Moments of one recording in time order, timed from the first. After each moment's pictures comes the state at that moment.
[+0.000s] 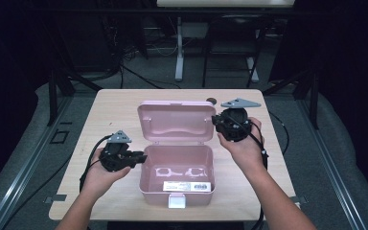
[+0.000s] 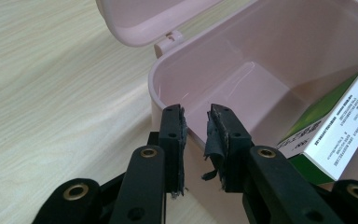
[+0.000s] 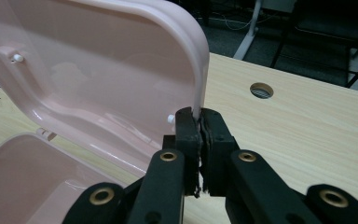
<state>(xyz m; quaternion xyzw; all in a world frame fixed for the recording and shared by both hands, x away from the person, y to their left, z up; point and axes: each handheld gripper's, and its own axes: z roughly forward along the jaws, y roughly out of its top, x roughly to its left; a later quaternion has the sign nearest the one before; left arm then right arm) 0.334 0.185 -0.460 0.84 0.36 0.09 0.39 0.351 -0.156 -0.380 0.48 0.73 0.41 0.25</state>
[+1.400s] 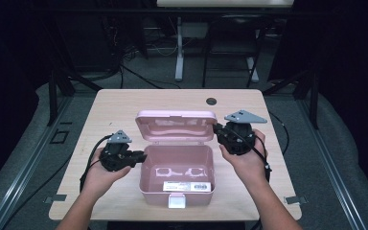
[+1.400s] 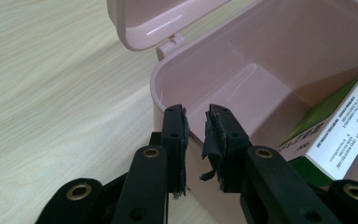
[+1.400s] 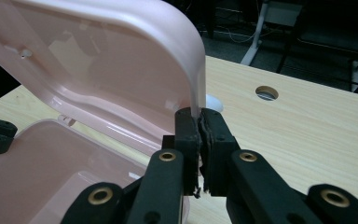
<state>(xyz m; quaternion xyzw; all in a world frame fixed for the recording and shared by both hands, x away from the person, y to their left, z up) 0.334 0.184 -0.460 0.84 0.36 0.09 0.39 0.320 -0.160 -0.389 0.47 0.72 0.44 0.26</state>
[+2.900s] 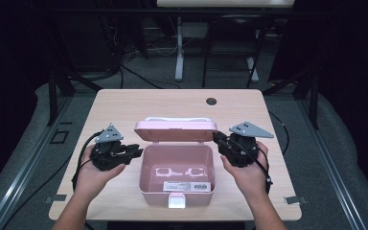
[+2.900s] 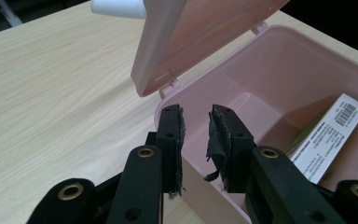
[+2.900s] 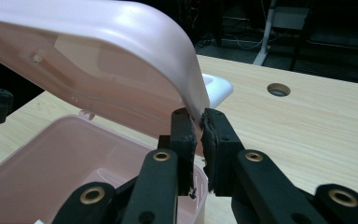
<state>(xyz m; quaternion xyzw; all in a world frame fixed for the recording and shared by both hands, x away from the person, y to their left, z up) 0.317 0.192 -0.425 0.83 0.35 0.14 0.42 0.295 -0.165 -0.403 0.47 0.70 0.47 0.25</state>
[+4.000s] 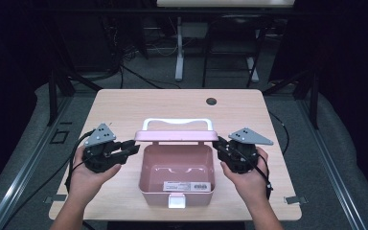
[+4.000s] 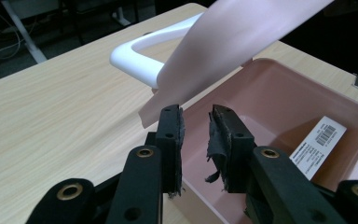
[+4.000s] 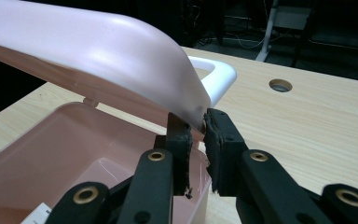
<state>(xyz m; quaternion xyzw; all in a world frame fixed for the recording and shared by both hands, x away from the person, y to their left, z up) 0.296 0.194 -0.398 0.80 0.34 0.18 0.46 0.284 -0.164 -0.410 0.46 0.71 0.47 0.25</state>
